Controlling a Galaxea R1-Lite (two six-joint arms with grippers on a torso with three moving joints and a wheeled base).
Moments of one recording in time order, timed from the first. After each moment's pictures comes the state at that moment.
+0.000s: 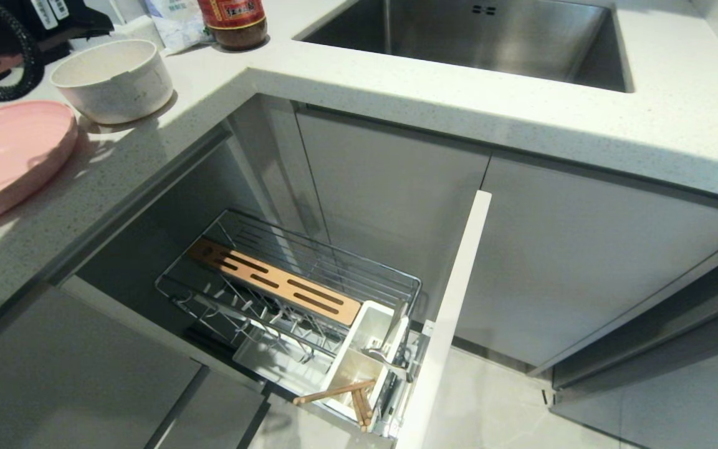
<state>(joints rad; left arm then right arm) -0.35 1.44 -1.75 0.34 0.27 -0.16 0.00 0.00 0.00 0.00 -0.01 0.04</state>
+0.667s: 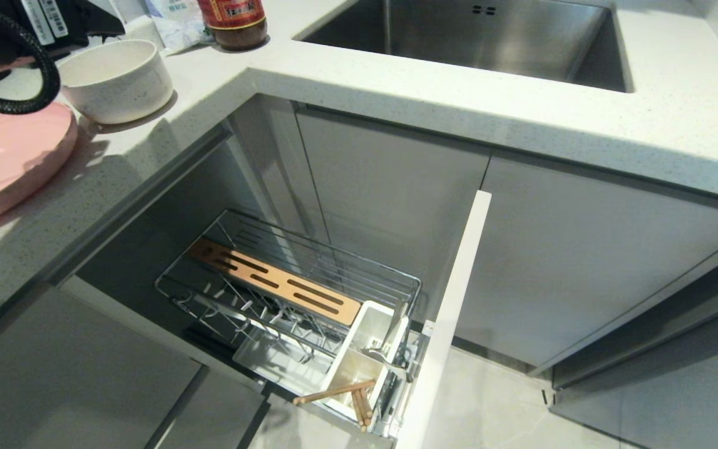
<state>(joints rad) -0.35 1.44 -1.74 0.36 0.42 -0.09 0.00 0.00 0.00 0.00 -0.01 0.04</state>
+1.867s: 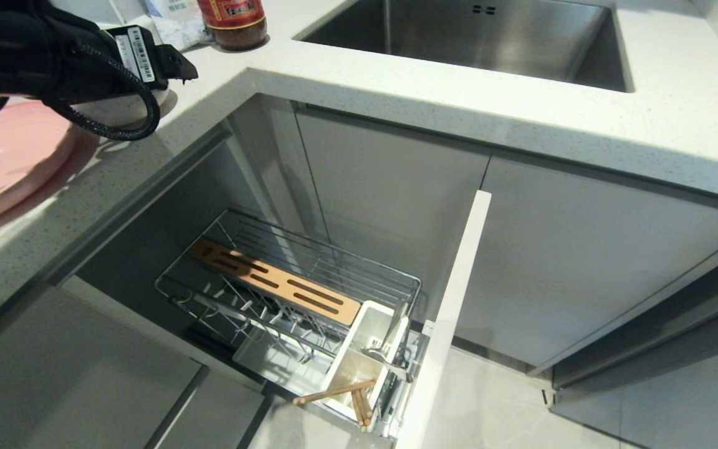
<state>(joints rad) -0.34 1.59 -1.79 0.35 0.43 -0.09 0.00 0.00 0.00 0.00 -0.01 0.04</state>
